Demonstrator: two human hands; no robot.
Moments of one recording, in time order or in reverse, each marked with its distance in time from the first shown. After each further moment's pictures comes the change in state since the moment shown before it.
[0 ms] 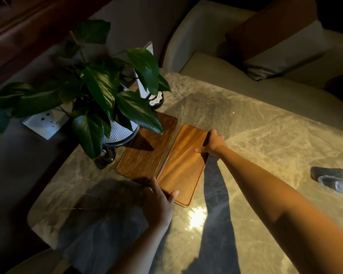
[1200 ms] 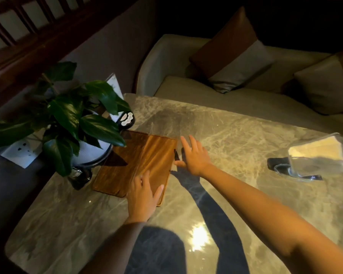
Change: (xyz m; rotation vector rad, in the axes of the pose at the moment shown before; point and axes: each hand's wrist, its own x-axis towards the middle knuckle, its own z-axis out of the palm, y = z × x) left_hand -0.015 0.051 -0.024 0.163 0.115 0.431; right_hand -0.090 0.045 -0.034 -0.417 0.230 -0.410
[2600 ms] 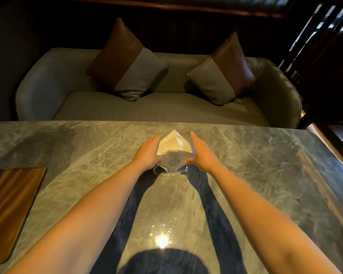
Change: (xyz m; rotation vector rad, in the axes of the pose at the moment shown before) left_hand 0.028 0.382 0.124 -0.091 -0.399 0.554; right_hand -0.151 0.364 -0.067 0.409 0.195 0.369
